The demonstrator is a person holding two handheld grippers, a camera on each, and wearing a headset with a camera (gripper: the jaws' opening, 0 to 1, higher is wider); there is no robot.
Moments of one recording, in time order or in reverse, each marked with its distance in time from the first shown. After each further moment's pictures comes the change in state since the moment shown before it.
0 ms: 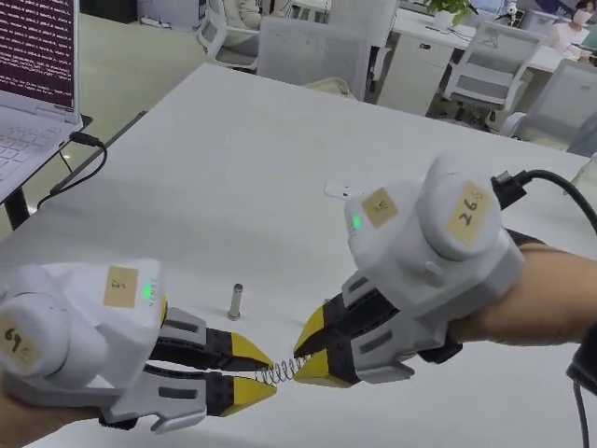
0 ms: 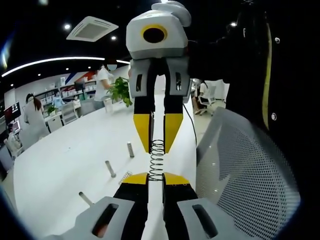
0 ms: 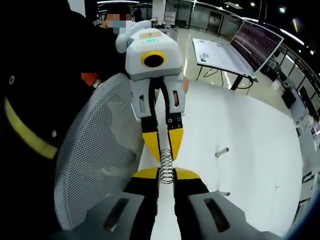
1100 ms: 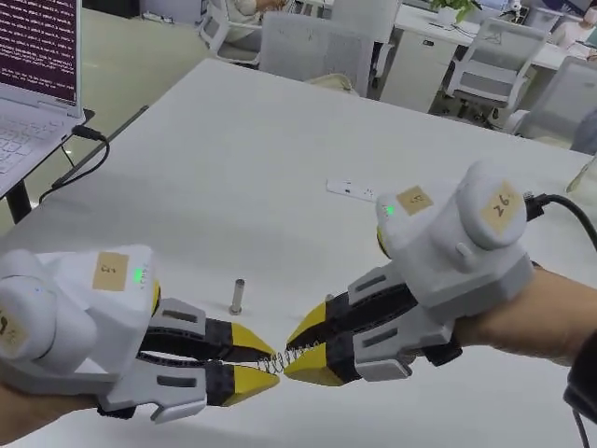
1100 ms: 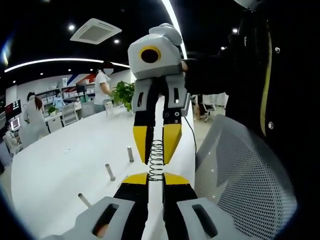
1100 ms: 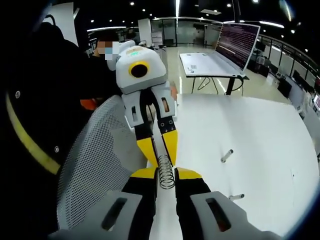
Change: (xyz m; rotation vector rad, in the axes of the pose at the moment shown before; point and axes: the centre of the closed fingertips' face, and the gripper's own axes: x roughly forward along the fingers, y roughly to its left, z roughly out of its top) left arm -0.003 0.000 0.009 -0.036 -0.050 -0.003; right arm 0.003 -0.003 0.008 0.159 -0.220 0.032
